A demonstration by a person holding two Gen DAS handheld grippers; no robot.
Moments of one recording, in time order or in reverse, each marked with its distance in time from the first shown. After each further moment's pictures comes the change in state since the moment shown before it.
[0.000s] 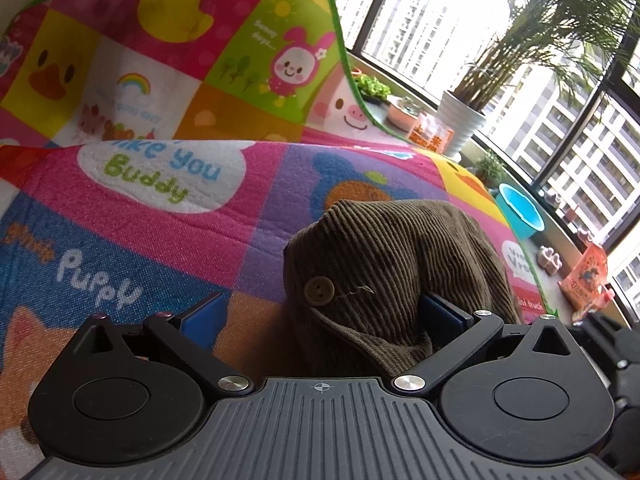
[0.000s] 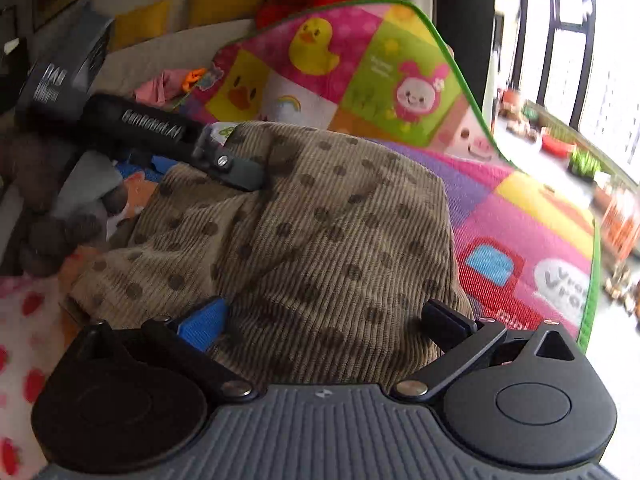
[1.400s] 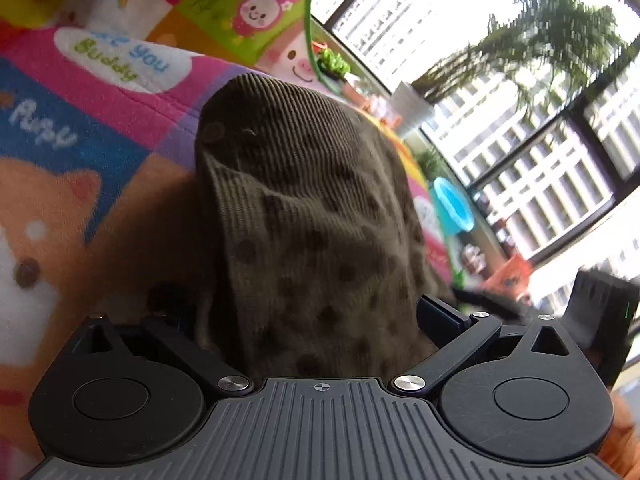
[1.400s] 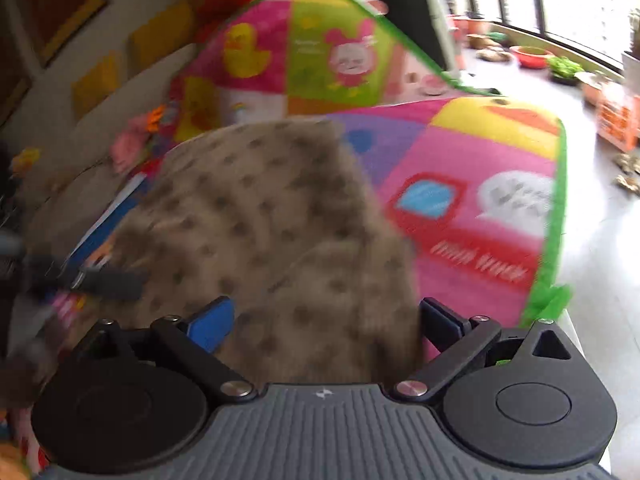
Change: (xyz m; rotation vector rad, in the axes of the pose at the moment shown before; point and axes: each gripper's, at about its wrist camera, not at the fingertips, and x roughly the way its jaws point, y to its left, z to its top) left arm -0.023 -0.017 -0.056 -0.192 0.075 -0.244; right arm -0.019 -0.061 -0.031 0.274 0.047 0.094
